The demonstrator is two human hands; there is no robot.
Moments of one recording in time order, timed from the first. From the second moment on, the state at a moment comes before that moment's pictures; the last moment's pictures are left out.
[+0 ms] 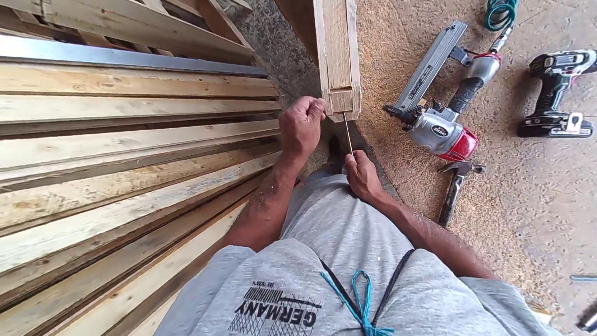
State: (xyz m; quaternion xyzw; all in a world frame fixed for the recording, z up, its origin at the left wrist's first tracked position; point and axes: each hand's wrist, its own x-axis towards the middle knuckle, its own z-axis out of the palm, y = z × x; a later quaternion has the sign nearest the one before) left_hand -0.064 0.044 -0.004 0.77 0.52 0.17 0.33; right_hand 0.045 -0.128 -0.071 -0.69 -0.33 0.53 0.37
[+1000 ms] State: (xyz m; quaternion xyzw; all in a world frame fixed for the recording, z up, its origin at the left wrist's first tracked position) left_hand -0.063 0.076 -0.058 0.78 0.31 0.28 0.47; right_hand 0.048 -0.120 -0.140 -0.67 -0.45 0.44 0.40
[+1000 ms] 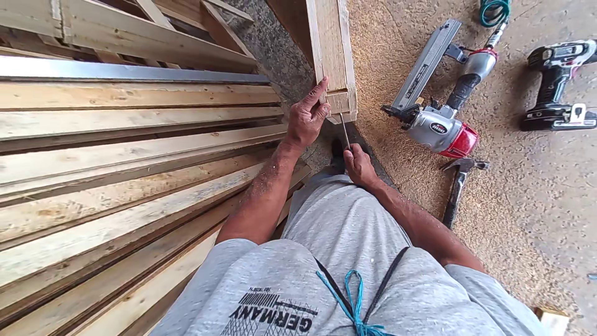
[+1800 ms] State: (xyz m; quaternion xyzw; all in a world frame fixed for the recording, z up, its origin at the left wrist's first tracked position) left_hand -0.065 0.066 -0.047 0.78 0.34 0.26 0.46; right_hand 0.039 -0.120 -0.067 -0.71 -0.36 0.52 0.32
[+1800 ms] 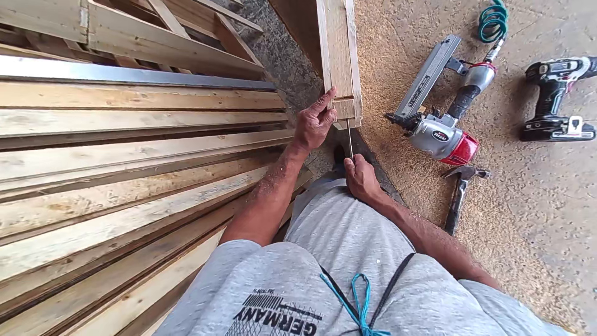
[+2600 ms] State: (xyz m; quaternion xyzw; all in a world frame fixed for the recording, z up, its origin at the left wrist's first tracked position) left_hand -0.066 0.069 -0.056 0.80 0.32 0.29 0.42; right_hand 0.061 -0.121 -0.114 -0.67 -0.44 0.50 0.34
